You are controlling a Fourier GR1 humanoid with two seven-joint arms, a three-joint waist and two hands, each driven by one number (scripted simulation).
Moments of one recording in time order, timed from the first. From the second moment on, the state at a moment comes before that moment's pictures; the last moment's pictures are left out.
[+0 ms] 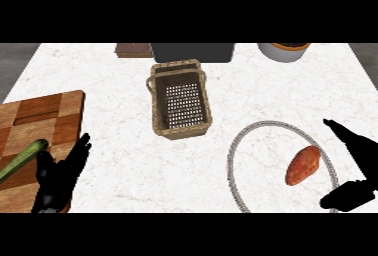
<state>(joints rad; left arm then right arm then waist) 0.11 0.29 -0.08 -1.48 0.15 0.07 0.23 -0.04 -0.75 0.24 -1.87 0.26 0.23 0.79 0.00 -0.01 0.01</state>
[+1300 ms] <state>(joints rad) 0.10 0.26 -0.05 -1.46 0.12 0.04 0.22 -0.09 -0.57 0.29 -1.61 0.45 0.25 0.68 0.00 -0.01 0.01</state>
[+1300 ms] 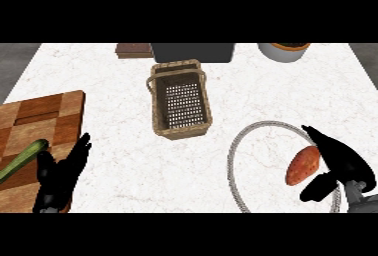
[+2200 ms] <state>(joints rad) 0.10 0.24 -0.03 -1.48 0.10 0.03 0.23 -0.09 -0.54 0.33 -1.53 0.65 0.19 0.54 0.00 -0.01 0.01</state>
